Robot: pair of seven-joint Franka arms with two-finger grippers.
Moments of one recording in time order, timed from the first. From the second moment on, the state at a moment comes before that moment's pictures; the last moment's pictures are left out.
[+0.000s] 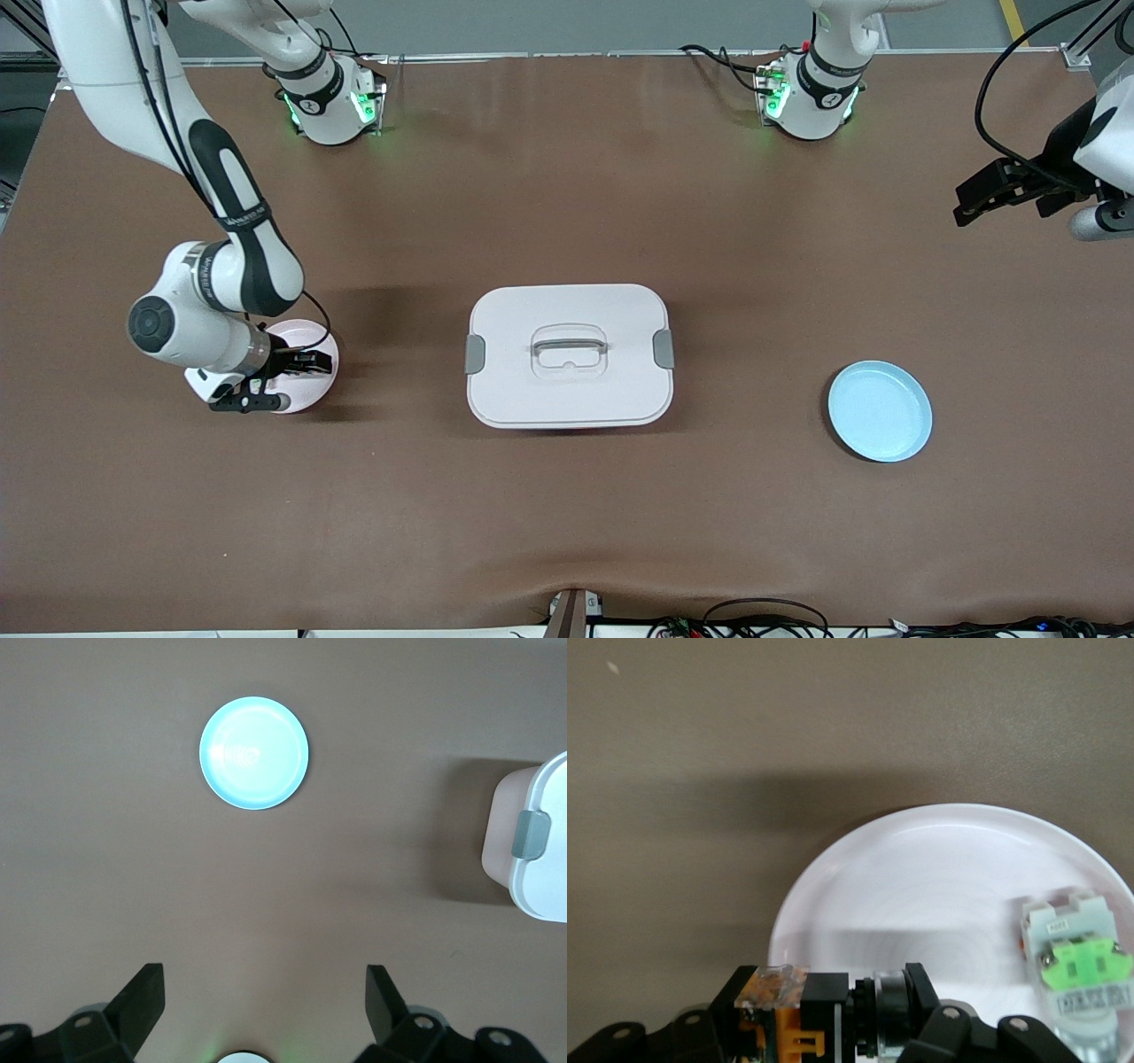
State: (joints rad) left arm 0.04 0.01 -0.14 -1.47 0.01 1.44 -0.20; right arm 0.10 0.49 -0.07 -1.93 0.23 2.30 -0.09
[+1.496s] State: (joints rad) left arm 0.04 -0.04 -0.19 -1.56 0.01 1.41 -0.07; right arm 0.63 0.59 -0.03 -1.40 0.38 2.06 1.30
